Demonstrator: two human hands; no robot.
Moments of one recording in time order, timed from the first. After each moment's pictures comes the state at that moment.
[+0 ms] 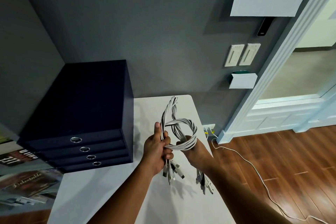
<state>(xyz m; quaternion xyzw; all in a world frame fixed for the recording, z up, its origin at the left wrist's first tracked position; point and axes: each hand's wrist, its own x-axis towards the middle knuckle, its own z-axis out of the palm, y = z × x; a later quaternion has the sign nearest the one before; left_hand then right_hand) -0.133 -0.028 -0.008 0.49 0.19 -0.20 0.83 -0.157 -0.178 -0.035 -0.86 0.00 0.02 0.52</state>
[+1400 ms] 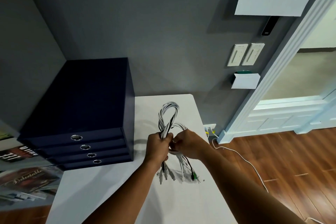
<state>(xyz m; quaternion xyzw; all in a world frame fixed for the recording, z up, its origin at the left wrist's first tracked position) -0.117 -0.032 -0.040 0.74 0.13 -0.11 0.65 -0.124 -0.162 -0.006 -0.94 -0.02 0.17 0.29</state>
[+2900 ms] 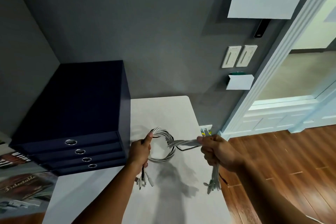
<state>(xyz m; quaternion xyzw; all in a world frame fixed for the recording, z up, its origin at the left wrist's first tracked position) -0.094 0.014 -0.082 0.75 0.19 -0.16 0.61 -0.168 -0.245 -0.003 -0.68 0.10 0.19 0.70</state>
